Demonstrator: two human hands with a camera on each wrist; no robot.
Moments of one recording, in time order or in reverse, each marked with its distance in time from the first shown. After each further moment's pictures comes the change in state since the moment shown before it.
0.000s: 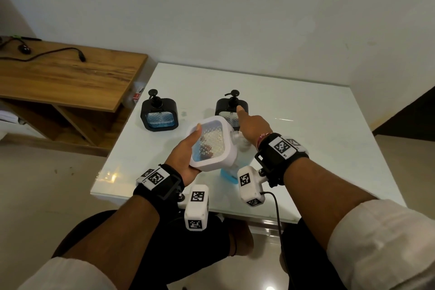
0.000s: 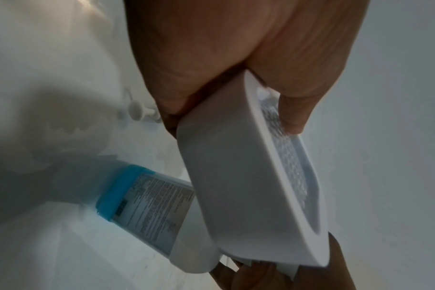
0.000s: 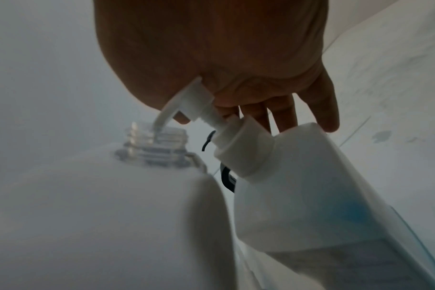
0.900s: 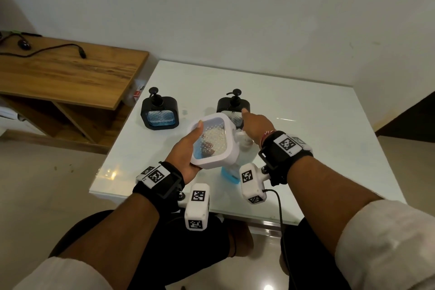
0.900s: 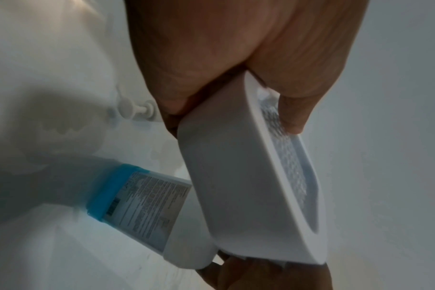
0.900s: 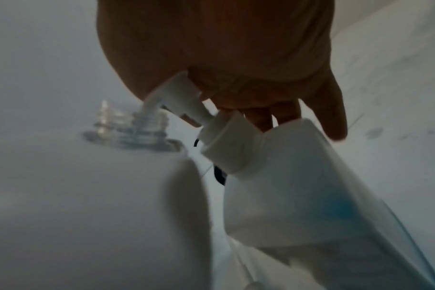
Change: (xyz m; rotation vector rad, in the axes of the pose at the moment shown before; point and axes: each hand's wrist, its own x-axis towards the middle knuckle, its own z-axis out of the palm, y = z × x) left_hand 0.006 0.002 -0.002 -0.003 -0.020 0.018; right_hand 0.001 -0.007 -0.006 0.113 -0.060 0.035
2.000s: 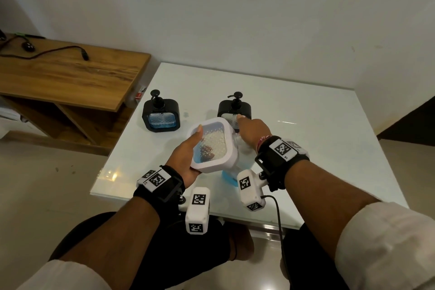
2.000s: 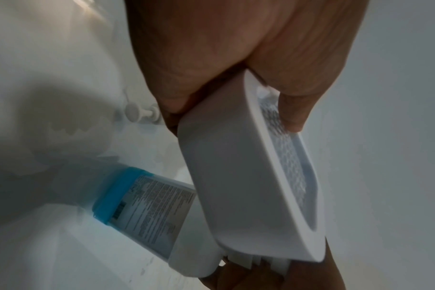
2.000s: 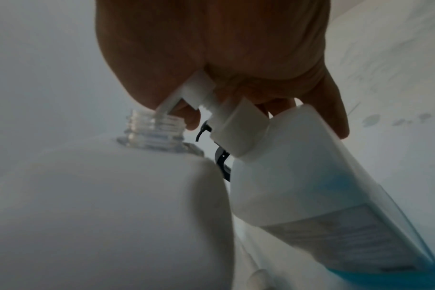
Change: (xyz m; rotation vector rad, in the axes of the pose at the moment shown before) left_hand -0.001 -0.001 0.000 0.009 0.046 -0.023; right_hand -0.010 -0.001 0.010 -0.081 -0.002 -0.002
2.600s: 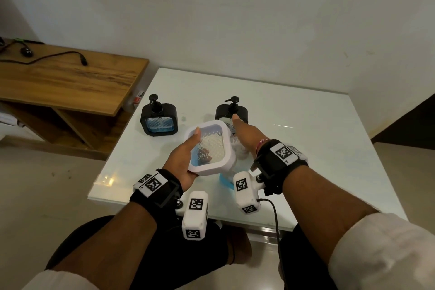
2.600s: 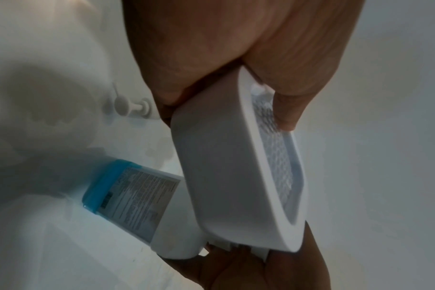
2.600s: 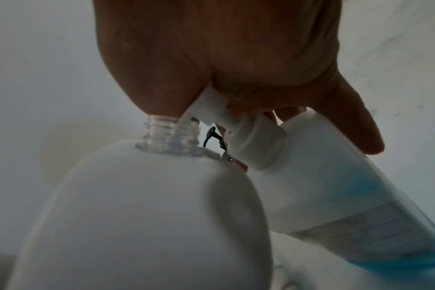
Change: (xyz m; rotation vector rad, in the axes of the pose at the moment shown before) left_hand -0.005 0.002 0.003 0.016 0.010 0.023; right_hand -0.018 -0.006 -0.008 0.089 -0.142 -0.003
